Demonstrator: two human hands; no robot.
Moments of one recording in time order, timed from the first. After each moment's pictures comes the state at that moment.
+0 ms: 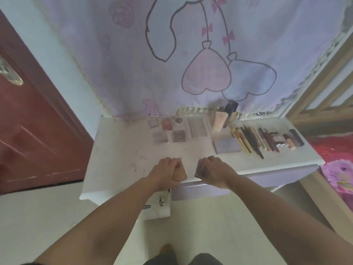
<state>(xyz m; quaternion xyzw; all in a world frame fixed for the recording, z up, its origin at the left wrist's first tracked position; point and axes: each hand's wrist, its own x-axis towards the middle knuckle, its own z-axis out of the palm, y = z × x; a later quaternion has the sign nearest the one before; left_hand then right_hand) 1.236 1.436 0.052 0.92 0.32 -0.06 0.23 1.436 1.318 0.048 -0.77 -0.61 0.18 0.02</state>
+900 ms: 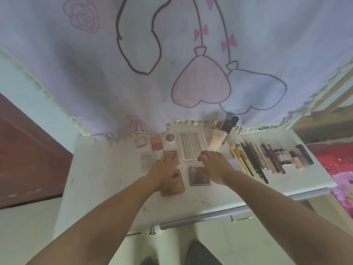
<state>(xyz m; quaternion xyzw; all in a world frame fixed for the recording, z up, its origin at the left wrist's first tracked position) 1.328 1.529 0.043 0.95 0.25 -0.08 0.14 1.519 1.413 0.054 -0.74 -0.66 0.10 -0.04</state>
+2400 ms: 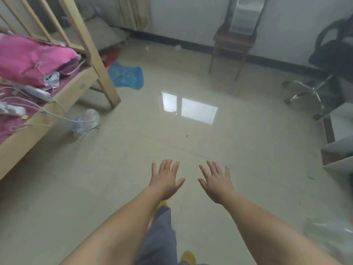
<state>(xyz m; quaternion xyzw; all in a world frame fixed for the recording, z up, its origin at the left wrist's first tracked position) 0.831 0.635 -0.006 0.60 -0.76 -0.20 -0.15 0.632 0.646 -0.030 -0.73 0.64 0.16 0.19</state>
